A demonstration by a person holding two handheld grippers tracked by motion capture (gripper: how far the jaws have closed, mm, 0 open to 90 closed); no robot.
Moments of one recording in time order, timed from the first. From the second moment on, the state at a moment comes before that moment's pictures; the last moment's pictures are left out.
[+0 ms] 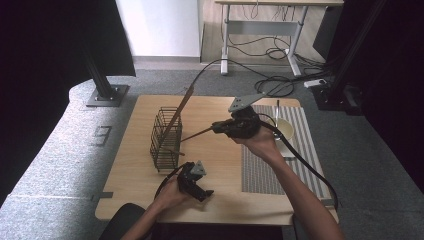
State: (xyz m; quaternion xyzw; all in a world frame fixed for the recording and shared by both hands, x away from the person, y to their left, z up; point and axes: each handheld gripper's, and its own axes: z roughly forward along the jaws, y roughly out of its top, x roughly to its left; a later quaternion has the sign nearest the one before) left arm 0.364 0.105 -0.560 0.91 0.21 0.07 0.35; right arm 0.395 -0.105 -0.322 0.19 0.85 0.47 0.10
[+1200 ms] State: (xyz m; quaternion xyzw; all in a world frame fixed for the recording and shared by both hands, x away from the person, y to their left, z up) left arm 0.369 0.119 -0.535 0.89 0.22 0.07 0.40; right arm 0.353 -0.192 -0.337 0.24 0.85 0.46 0.13
